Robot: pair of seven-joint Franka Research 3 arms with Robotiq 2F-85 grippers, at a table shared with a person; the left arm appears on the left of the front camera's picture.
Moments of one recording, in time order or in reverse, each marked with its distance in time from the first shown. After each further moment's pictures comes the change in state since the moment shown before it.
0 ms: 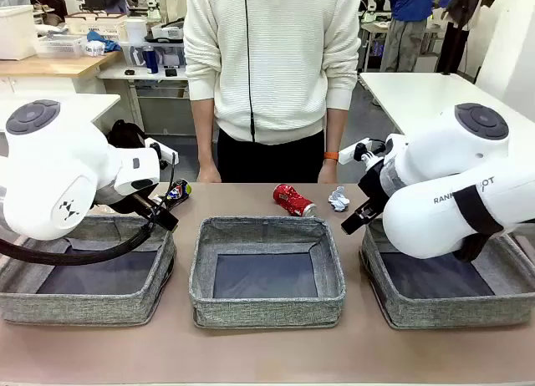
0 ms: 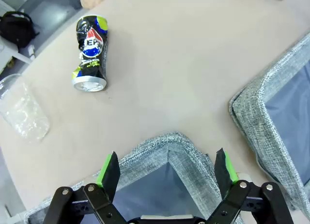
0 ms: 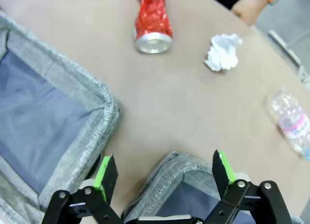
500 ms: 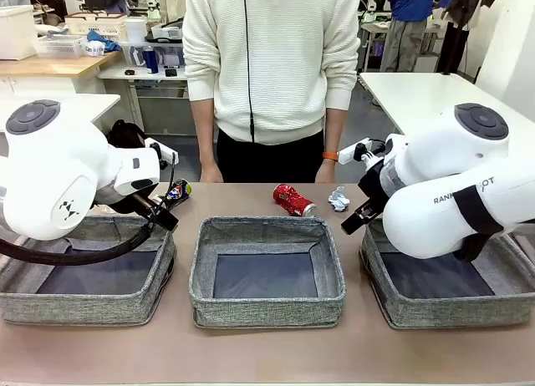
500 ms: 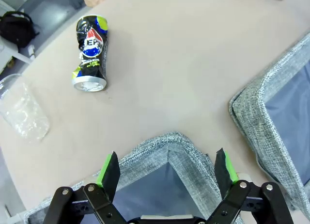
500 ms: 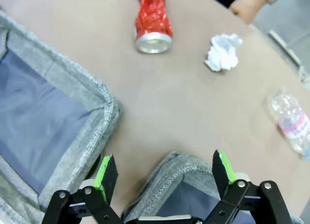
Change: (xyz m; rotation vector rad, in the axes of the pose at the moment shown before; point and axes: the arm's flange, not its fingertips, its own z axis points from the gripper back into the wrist) left arm 0.000 0.000 0.000 0.000 0.000 0.001; right arm 0.000 0.000 0.000 0.000 0.000 0.001
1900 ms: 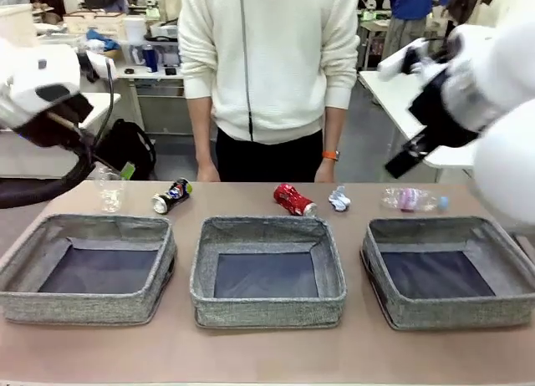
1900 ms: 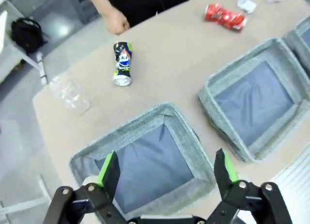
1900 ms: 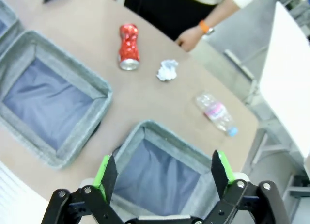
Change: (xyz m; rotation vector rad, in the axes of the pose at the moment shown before) left arm 0.001 0.012 0.217 -0.034 -0.108 0.059; right arm 0.013 0.027 0.222 -0.207 -0.089 0.086
